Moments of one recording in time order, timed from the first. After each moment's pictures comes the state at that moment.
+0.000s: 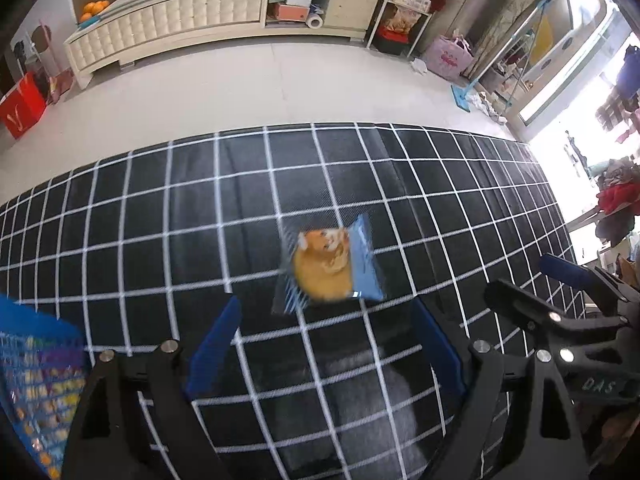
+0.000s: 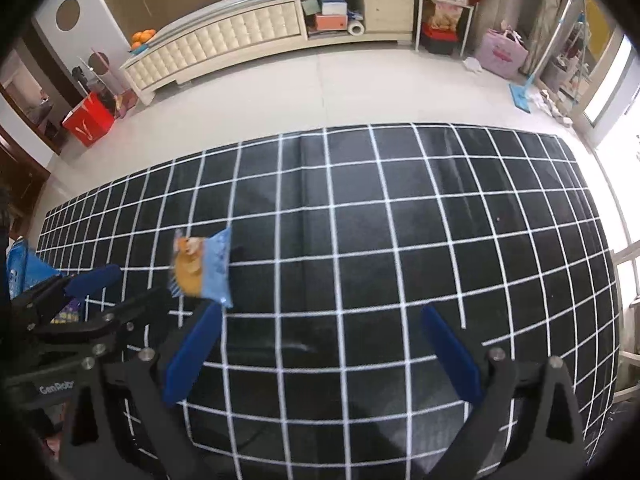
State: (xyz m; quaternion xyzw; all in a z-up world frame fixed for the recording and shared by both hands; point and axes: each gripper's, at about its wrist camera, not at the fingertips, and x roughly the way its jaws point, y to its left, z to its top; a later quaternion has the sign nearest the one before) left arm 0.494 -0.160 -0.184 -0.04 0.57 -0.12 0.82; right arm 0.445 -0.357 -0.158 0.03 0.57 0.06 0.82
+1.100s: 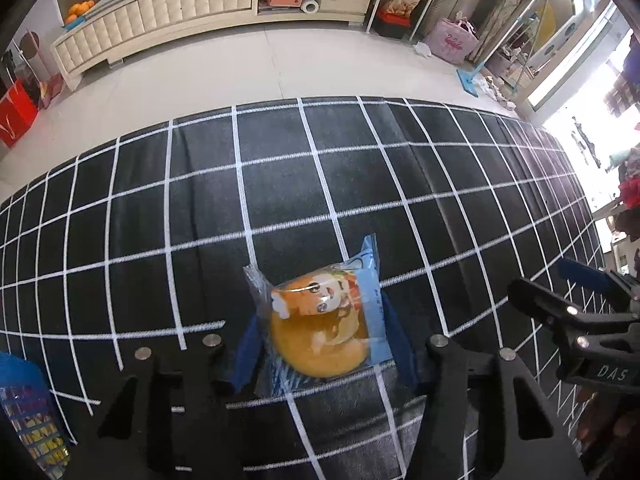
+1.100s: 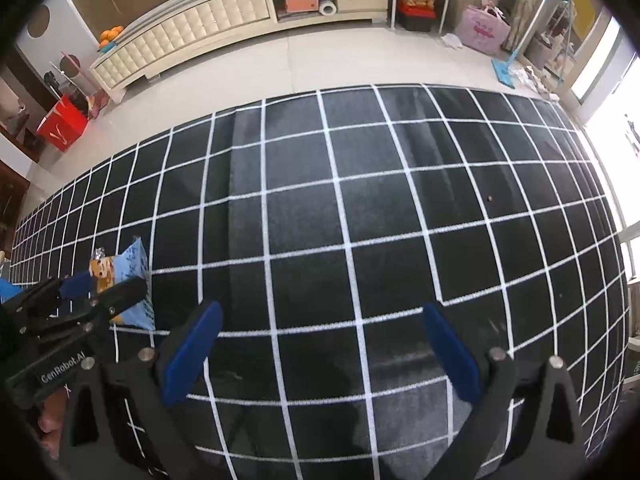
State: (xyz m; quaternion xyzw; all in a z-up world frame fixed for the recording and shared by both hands) left arm 0.522 -0.179 -0.232 -0.01 0.58 -0.11 0.81; right arm 0.459 -0.377 -0.198 0.03 0.59 0.02 0.80
